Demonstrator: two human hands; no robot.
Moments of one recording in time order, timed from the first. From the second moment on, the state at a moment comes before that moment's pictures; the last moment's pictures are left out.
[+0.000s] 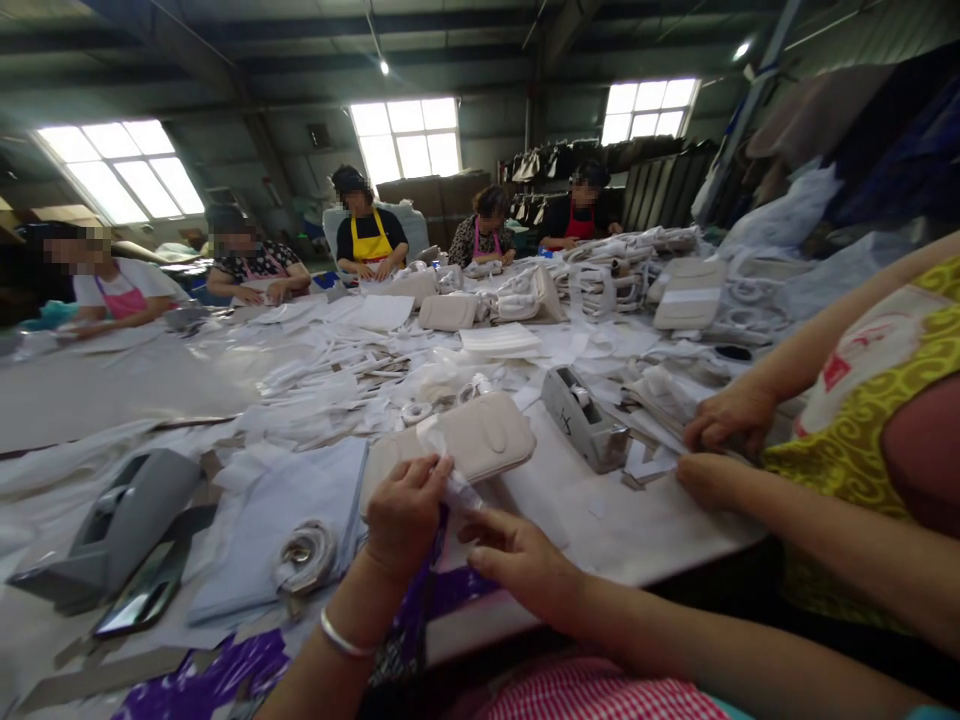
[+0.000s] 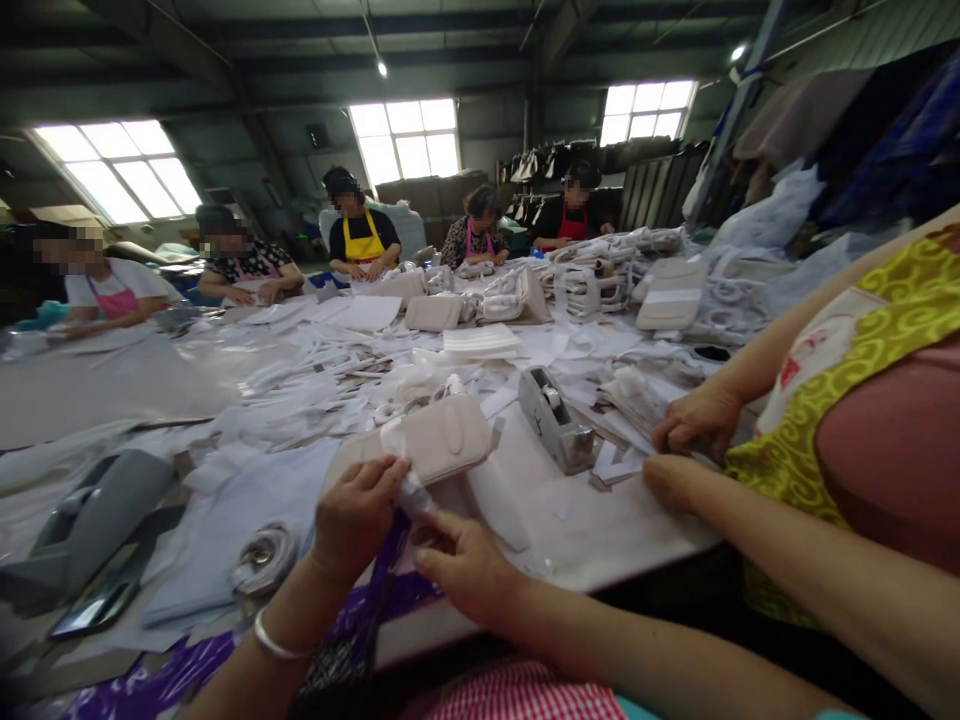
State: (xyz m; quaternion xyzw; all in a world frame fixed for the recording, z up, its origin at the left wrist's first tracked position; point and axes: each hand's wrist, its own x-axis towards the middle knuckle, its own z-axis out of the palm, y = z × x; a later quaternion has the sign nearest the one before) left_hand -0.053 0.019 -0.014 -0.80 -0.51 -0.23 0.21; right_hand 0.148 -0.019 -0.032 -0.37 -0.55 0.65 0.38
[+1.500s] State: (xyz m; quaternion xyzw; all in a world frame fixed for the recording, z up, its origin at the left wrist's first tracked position) left_hand -0.073 -0.001 -0.046 -0.72 -0.50 -0.37 -0.30; right_hand 0.145 0.013 -0.063 -0.44 -0.79 0.33 0.28
